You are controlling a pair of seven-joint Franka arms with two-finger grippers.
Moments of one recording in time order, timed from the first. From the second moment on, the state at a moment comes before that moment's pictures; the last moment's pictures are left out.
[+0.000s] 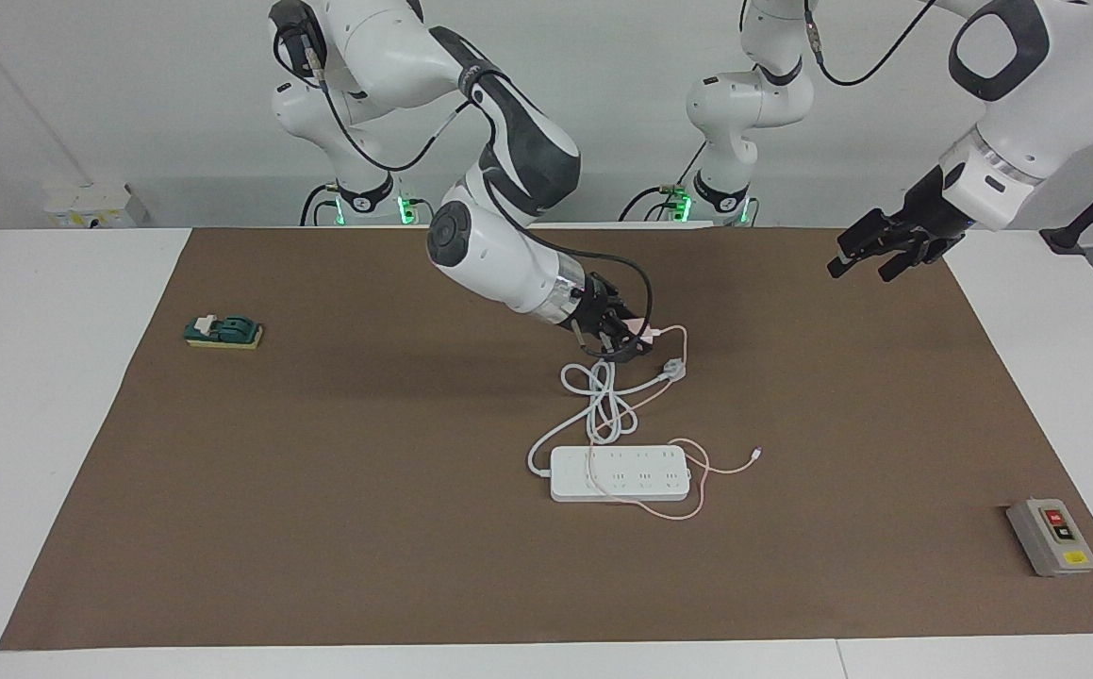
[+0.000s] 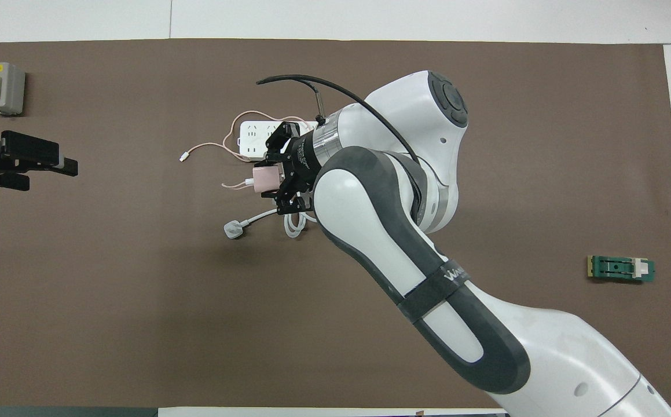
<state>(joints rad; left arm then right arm) 0.05 0.05 0.00 -1.61 -0.37 1.57 0.01 0.49 0.48 0.07 -1.45 0.81 2.11 1.58</state>
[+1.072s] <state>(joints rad) 0.18 0.41 -0.01 -1.72 -1.30 1.47 0.48 0.49 0.48 0.06 -1.45 0.81 2.12 1.64</state>
